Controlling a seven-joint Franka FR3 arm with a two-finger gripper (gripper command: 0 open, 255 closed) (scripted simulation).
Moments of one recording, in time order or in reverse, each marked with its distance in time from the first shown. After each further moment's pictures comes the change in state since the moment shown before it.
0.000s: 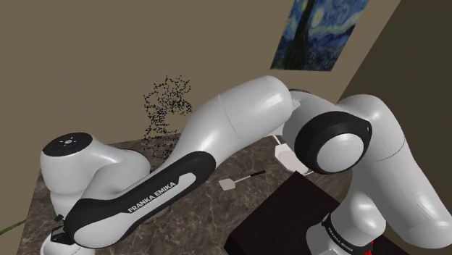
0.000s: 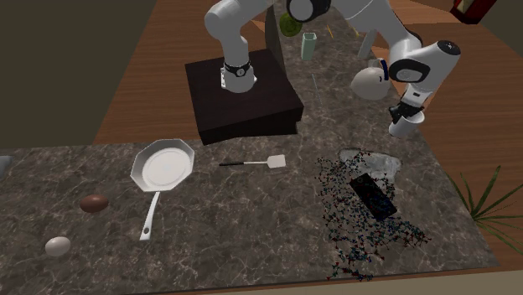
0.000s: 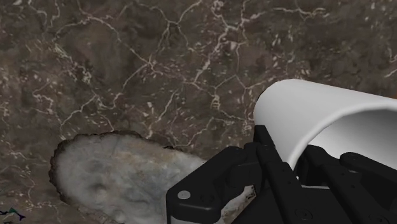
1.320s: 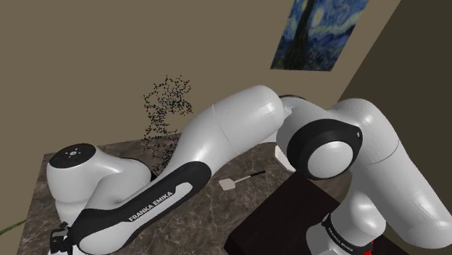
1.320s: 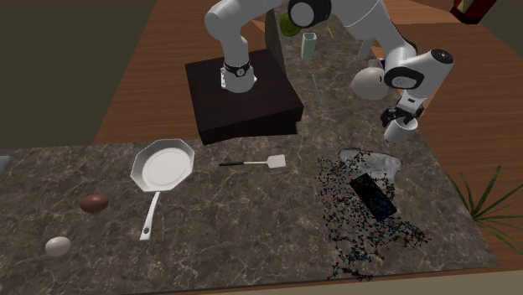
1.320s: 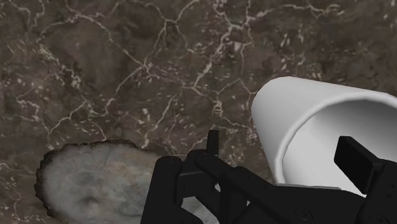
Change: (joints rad) arm 0.005 0.050 -0.006 0.013 -0.006 0.037 0.001
